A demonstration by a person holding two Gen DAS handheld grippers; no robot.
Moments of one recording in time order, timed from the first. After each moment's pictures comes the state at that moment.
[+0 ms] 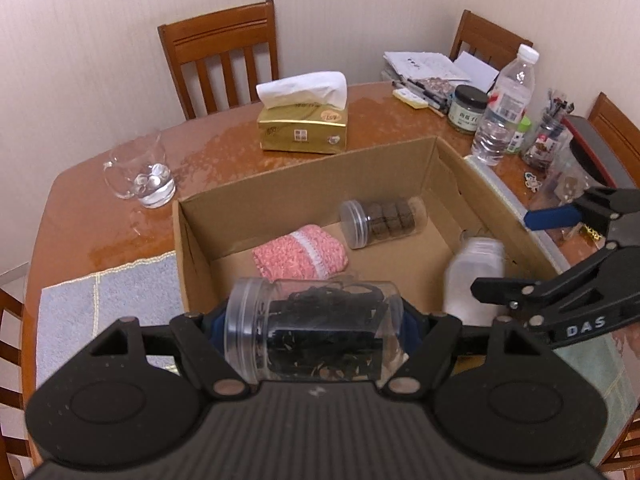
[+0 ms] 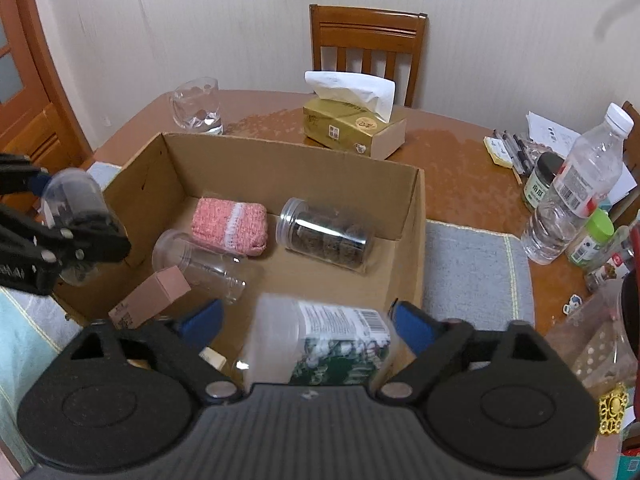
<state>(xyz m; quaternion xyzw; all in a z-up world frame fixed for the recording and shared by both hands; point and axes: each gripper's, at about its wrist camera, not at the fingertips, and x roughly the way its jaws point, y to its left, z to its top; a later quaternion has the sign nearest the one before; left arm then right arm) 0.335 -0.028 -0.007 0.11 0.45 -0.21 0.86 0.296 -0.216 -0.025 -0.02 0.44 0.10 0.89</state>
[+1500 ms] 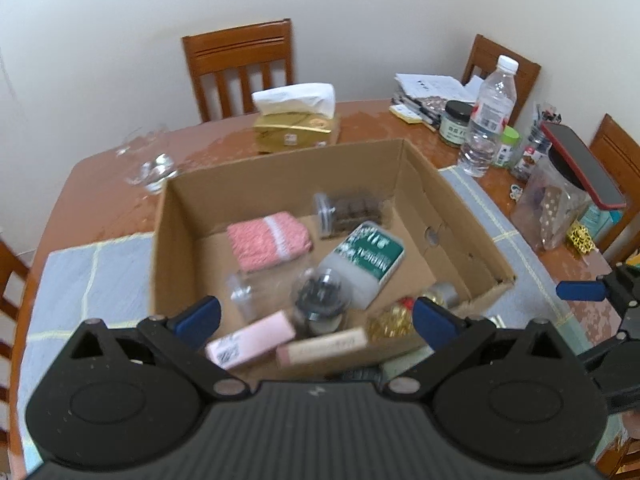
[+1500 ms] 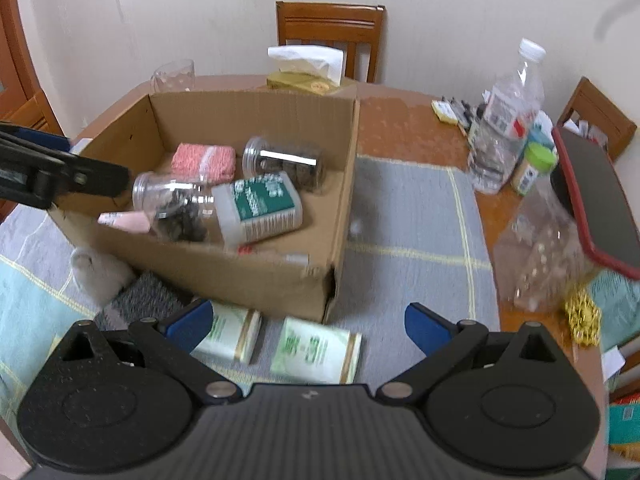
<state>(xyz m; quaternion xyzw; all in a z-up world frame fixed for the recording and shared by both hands) 0.257 -0.052 0.001 0.08 0.42 -0.17 0.89 0.195 -0.248 -0.044 -0.02 0.44 0.04 0.90</state>
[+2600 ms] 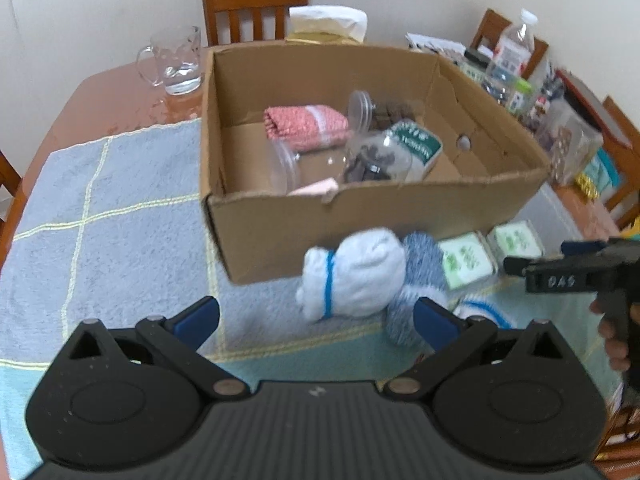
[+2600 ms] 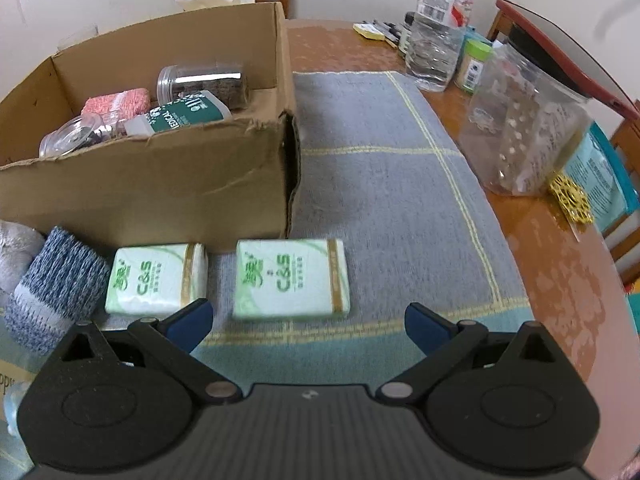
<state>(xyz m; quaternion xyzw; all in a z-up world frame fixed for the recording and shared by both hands) 0.227 0.017 -0.070 0.04 0.47 -0.18 0.86 0.199 -0.239 -0.122 0.03 0.48 -0.09 0.87</state>
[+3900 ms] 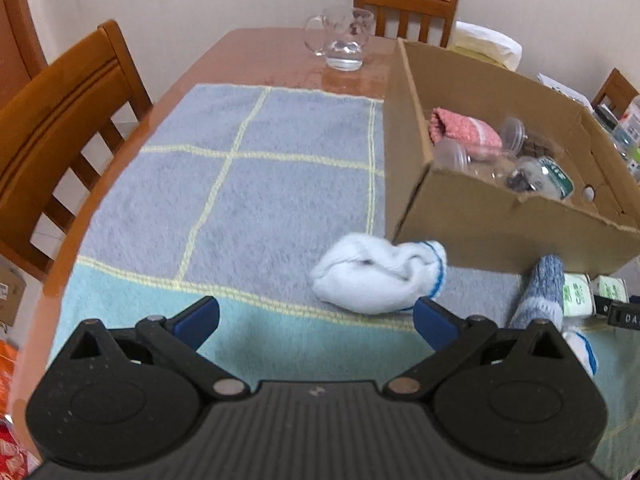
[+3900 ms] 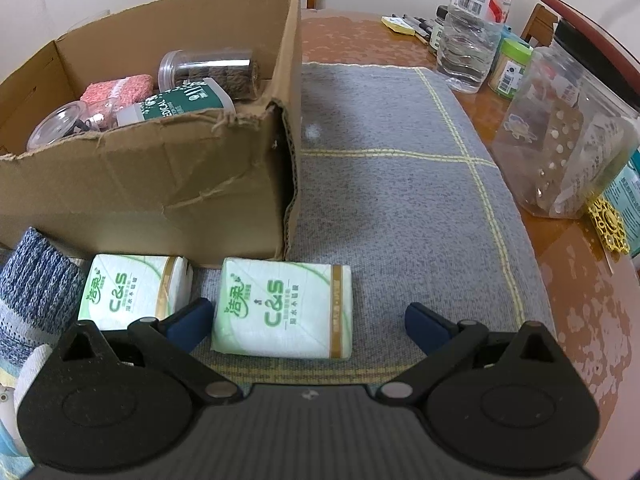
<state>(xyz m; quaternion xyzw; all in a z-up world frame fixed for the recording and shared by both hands) 0.213 0.090 -0.080 -0.03 0.49 0.00 0.87 0.224 -0.251 -0.140 0.02 0.49 -0.05 0.87</state>
